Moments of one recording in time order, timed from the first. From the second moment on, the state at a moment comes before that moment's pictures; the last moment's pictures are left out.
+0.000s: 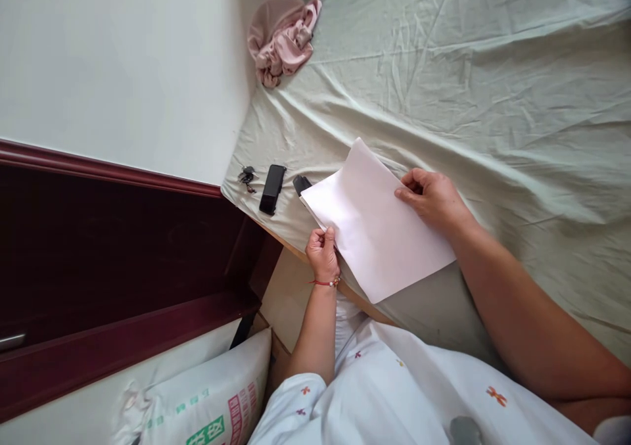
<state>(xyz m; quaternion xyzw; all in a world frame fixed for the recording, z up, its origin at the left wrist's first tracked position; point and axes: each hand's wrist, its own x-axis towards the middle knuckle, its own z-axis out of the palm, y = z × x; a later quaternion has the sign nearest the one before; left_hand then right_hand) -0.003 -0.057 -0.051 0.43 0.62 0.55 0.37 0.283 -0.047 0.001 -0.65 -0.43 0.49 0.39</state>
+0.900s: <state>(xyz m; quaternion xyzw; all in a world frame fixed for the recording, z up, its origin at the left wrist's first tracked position) 0.005 -0.057 -0.043 0.42 0.60 0.58 0.35 0.287 -0.048 0.004 -0.66 -0.47 0.45 0.37</state>
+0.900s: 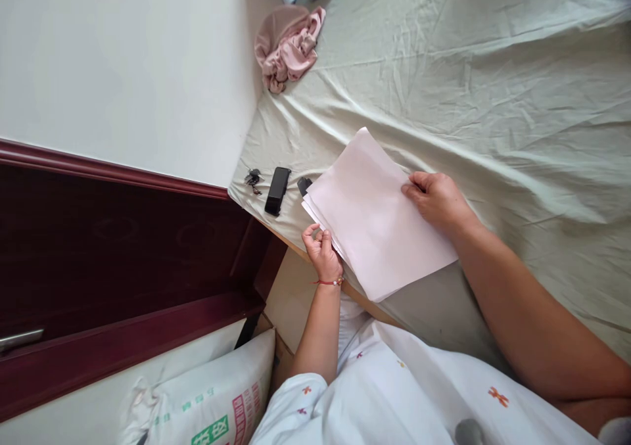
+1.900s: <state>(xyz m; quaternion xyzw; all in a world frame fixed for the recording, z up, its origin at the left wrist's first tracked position) 0.001 -0.056 -0.046 0.36 0.63 0.58 0.37 0.284 -0.050 0.007 -0.66 -0.45 0.47 0.38</state>
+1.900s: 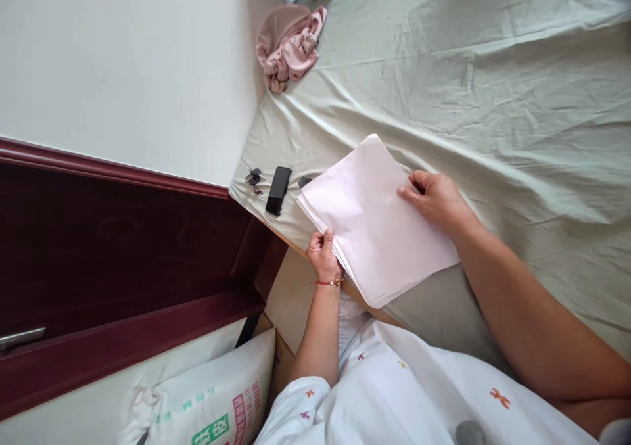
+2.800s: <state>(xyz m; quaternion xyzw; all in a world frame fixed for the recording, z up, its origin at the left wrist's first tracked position) -0.004 -0.053 -0.049 0.43 0.61 0.60 0.30 0.285 -0.049 0.000 -0.64 -0.45 0.49 0.38</state>
